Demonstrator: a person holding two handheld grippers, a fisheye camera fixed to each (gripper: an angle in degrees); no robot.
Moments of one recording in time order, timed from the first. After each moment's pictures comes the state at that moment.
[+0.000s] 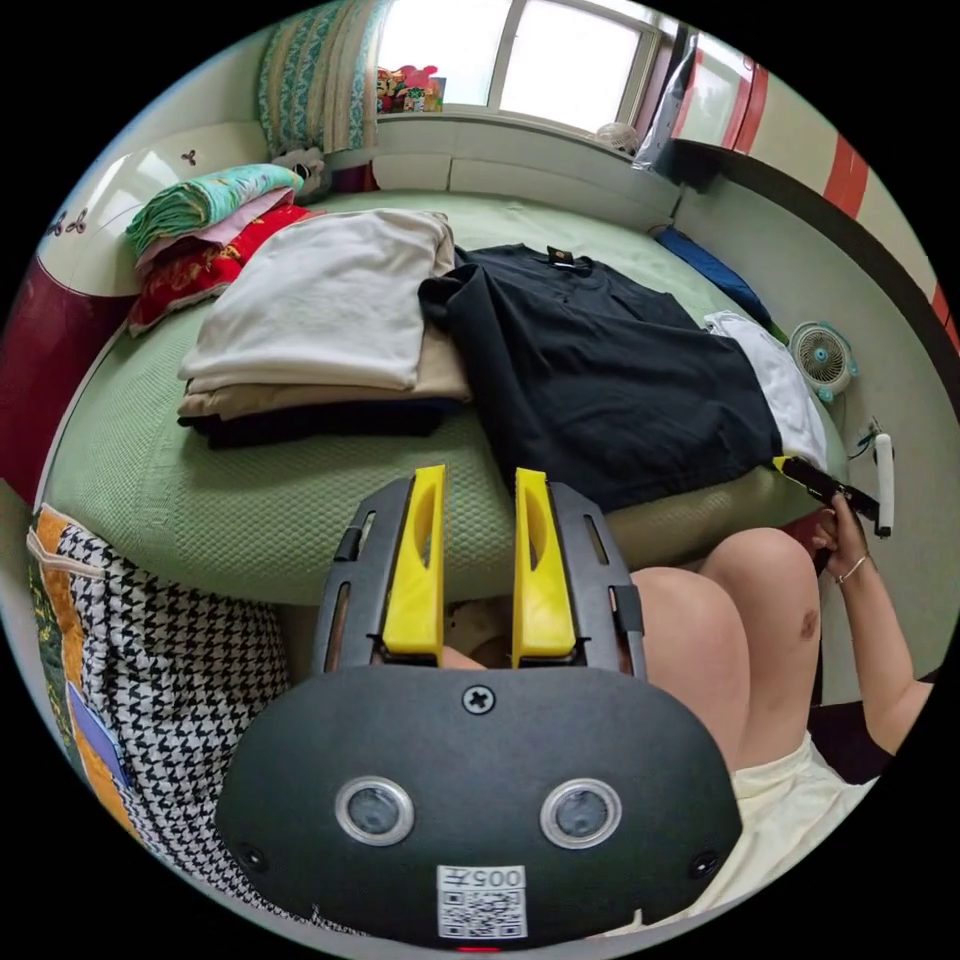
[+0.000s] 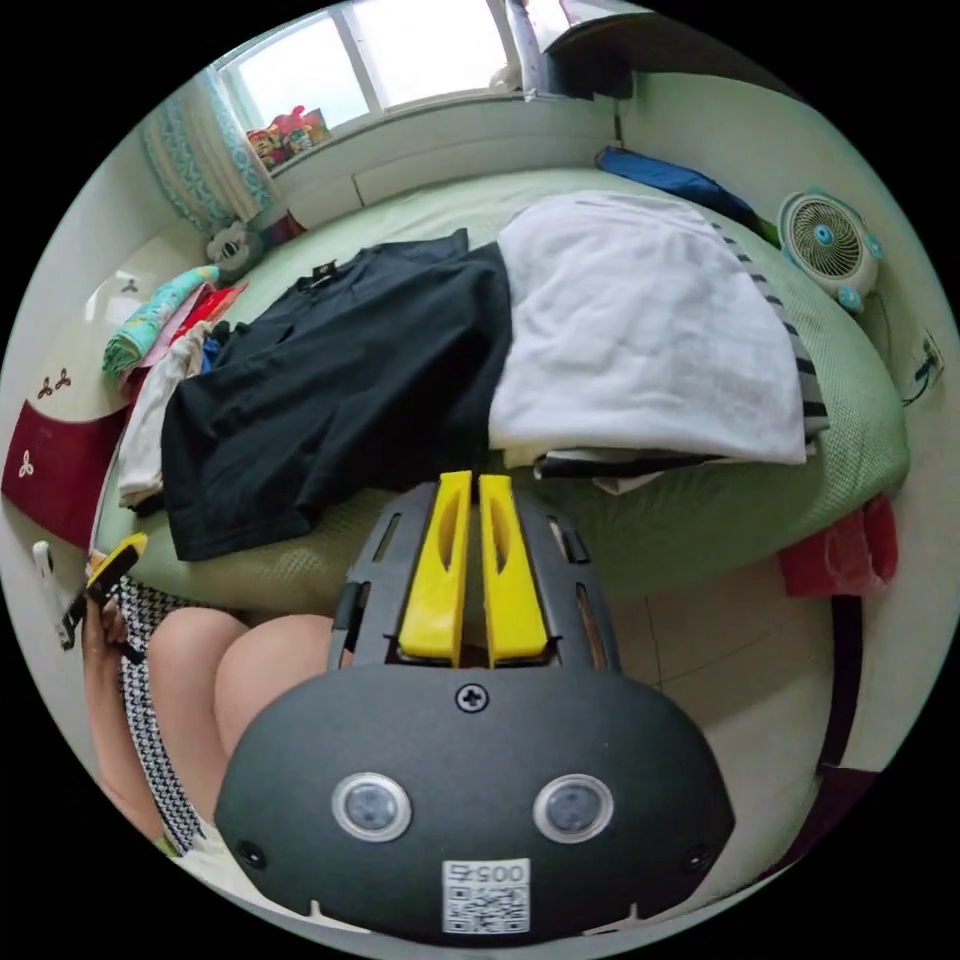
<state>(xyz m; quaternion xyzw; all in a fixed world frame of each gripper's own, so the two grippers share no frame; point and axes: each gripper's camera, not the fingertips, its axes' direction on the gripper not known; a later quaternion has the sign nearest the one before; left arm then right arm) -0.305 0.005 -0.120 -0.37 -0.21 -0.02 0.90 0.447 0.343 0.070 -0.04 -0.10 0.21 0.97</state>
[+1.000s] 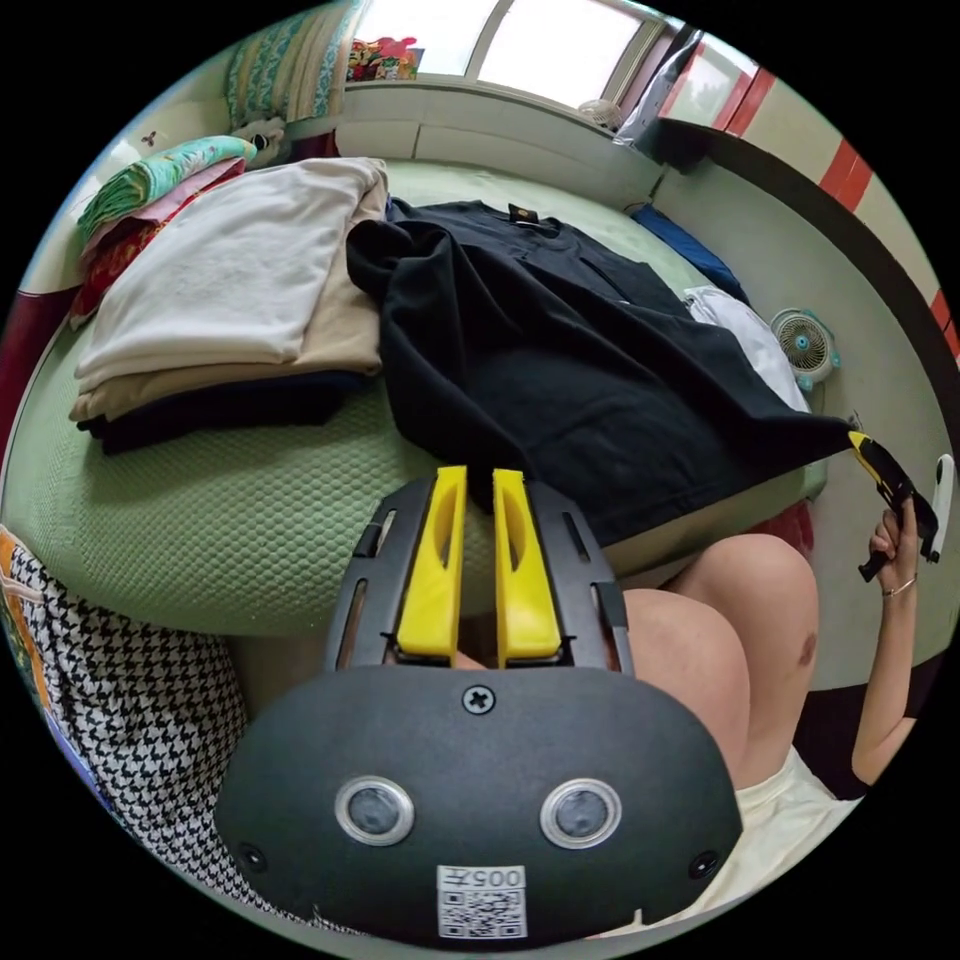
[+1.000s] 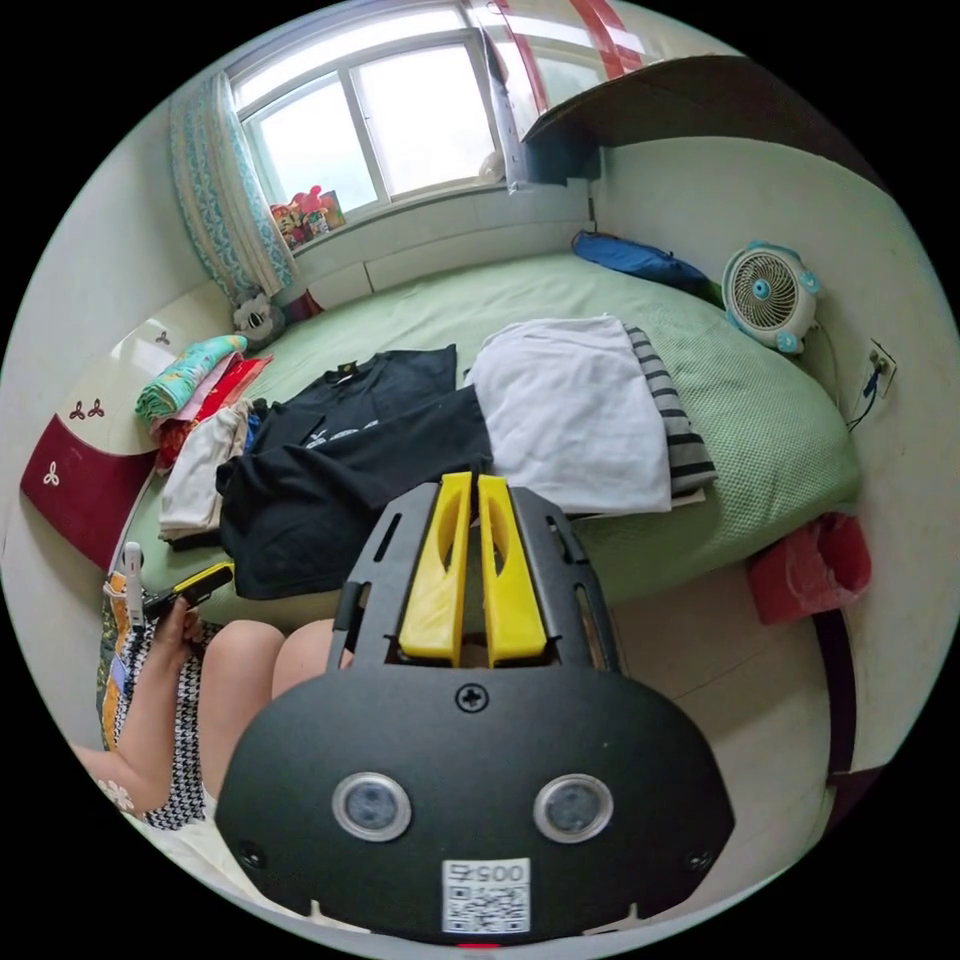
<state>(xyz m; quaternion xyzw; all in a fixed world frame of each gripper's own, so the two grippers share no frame) -0.312 0.053 -0.061 -0.40 -0.16 -0.04 0.90 0.512 0.372 -0.076 0.06 -0.07 0.22 0.97</state>
